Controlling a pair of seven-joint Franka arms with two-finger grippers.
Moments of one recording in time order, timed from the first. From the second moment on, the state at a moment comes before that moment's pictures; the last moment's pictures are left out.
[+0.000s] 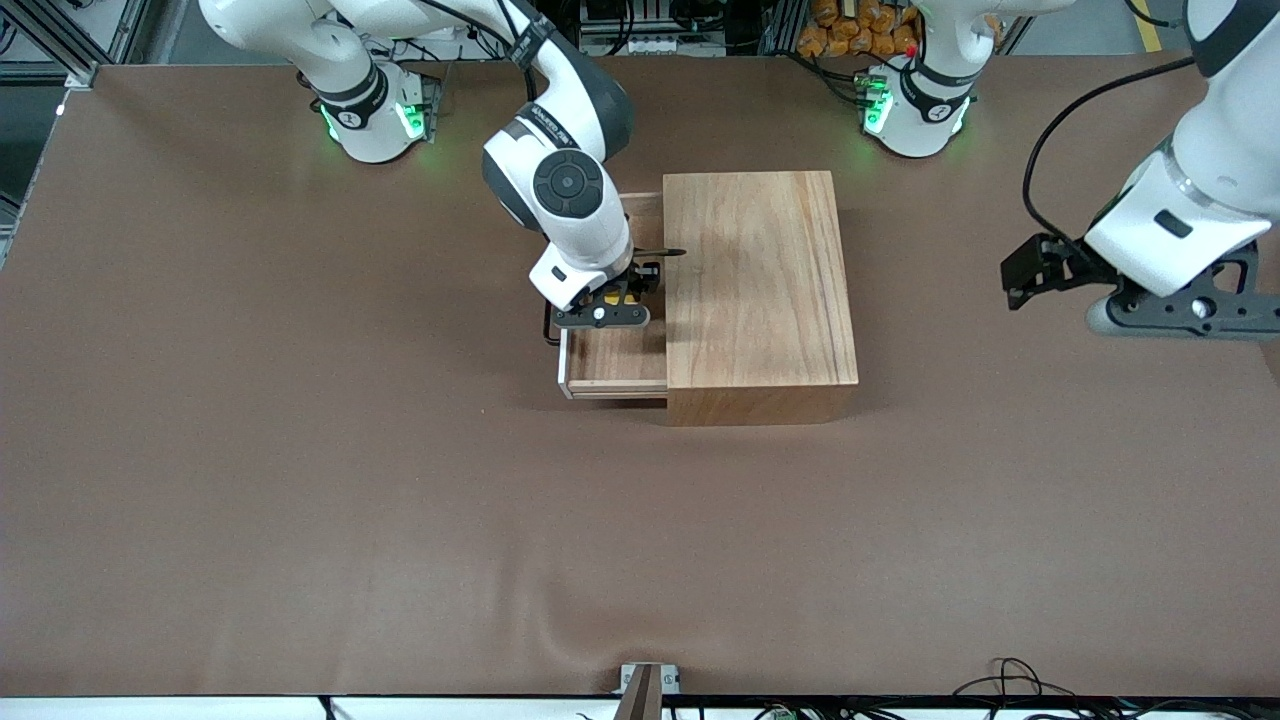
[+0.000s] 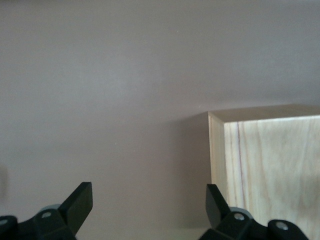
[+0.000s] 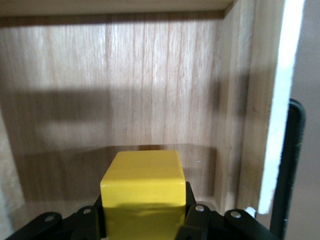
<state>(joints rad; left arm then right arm) -0.06 0.19 -0.22 -1.25 0.12 1.43 -0.17 0.74 0.46 0.06 -1.70 0.15 2.12 0.73</state>
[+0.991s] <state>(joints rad) 0.12 -0.04 -0.22 -1.52 0.01 1.54 -0.01 0.67 0.34 0.01 -1.67 0.14 1.99 0.70</state>
